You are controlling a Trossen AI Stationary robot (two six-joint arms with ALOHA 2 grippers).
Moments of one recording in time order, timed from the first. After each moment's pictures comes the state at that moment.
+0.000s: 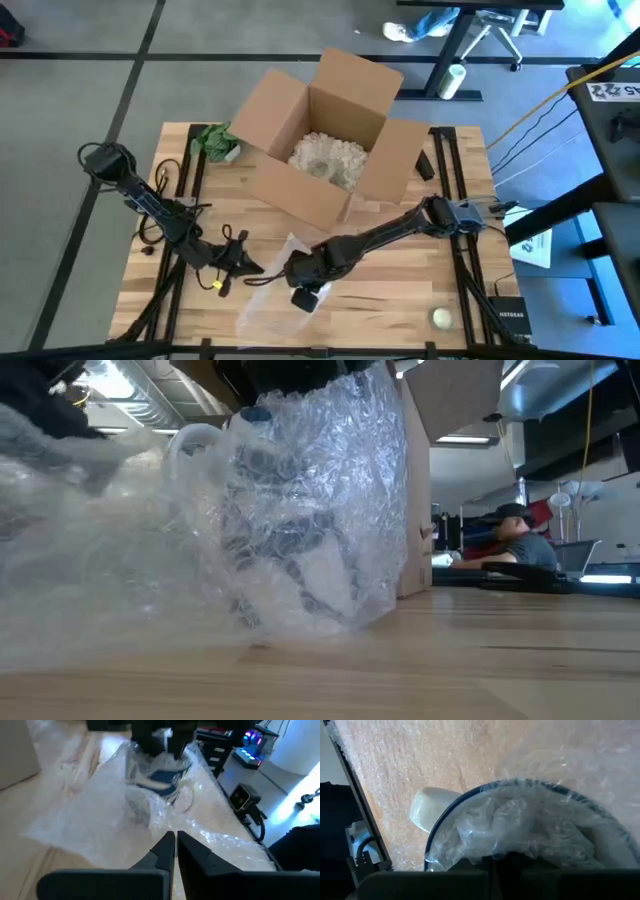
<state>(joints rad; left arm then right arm) -0.74 1.25 0.28 0.63 -0.47 -0.35 0.35 2.29 1.95 -0.83 -0.08 0.79</state>
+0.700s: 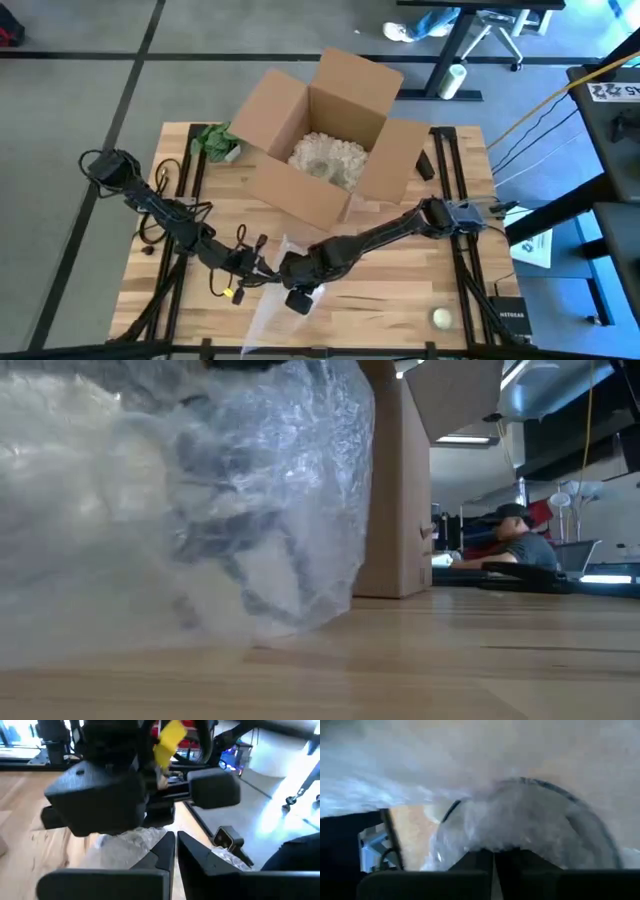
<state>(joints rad) -0.62 1.34 0.49 0.65 -0.31 -0.17 0.35 2.30 2.04 -0.82 -0.09 0.75</state>
